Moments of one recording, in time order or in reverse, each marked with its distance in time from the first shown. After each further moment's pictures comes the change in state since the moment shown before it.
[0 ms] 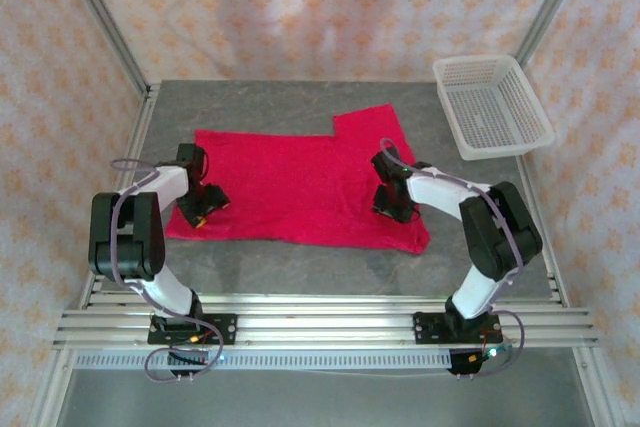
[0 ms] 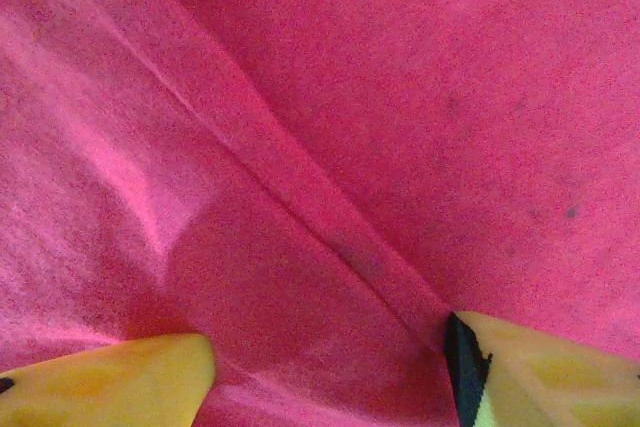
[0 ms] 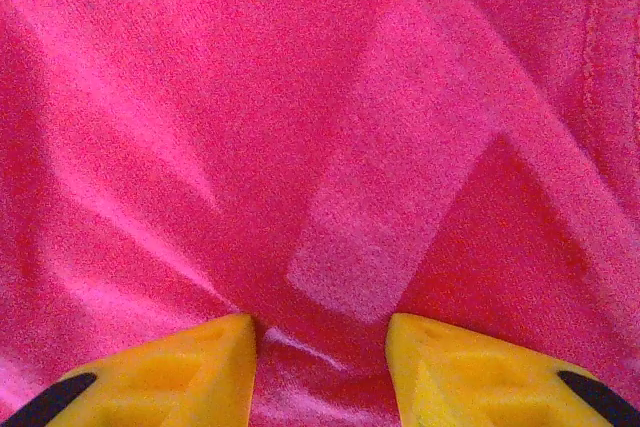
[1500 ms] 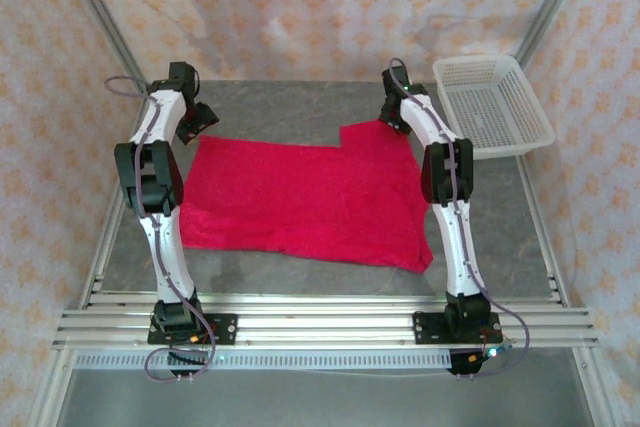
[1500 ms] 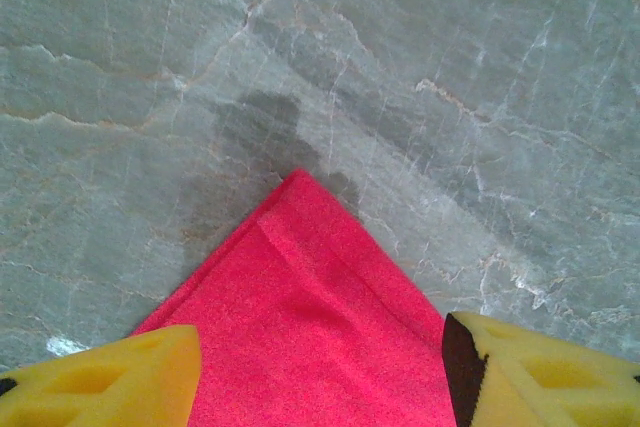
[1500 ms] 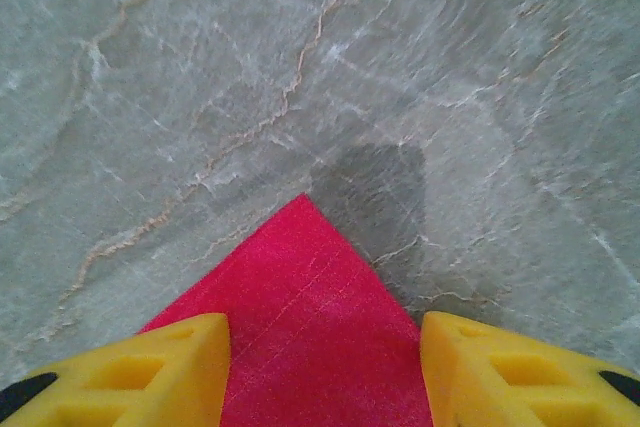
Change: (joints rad) left arm 0.061 0.627 1.125 -0.314 -0.086 0.051; right arm -0.251 0.929 1.427 -0.274 0.188 -0.163
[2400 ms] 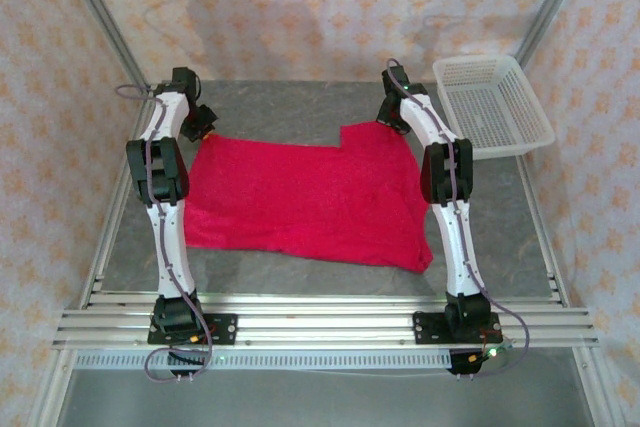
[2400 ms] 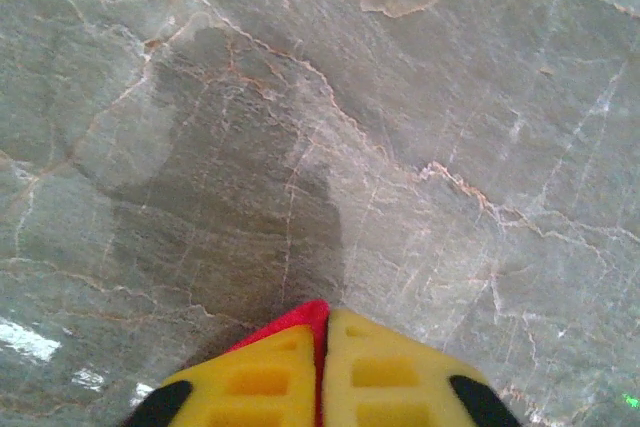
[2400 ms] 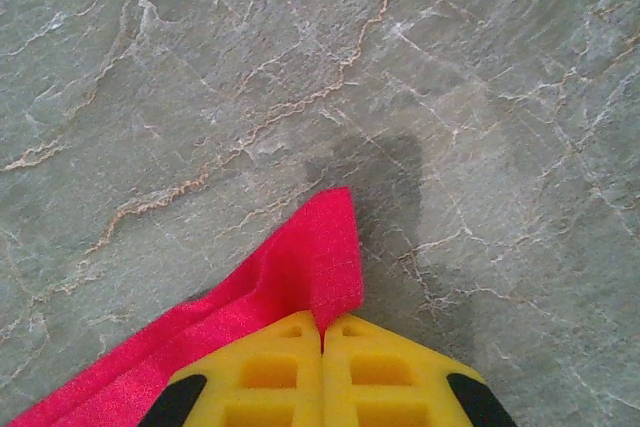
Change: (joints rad) left arm 0.024 0.239 0.220 -0.021 0.105 -0.033; right arm 0.000 0.001 0.009 -0.006 -0.051 -0.110
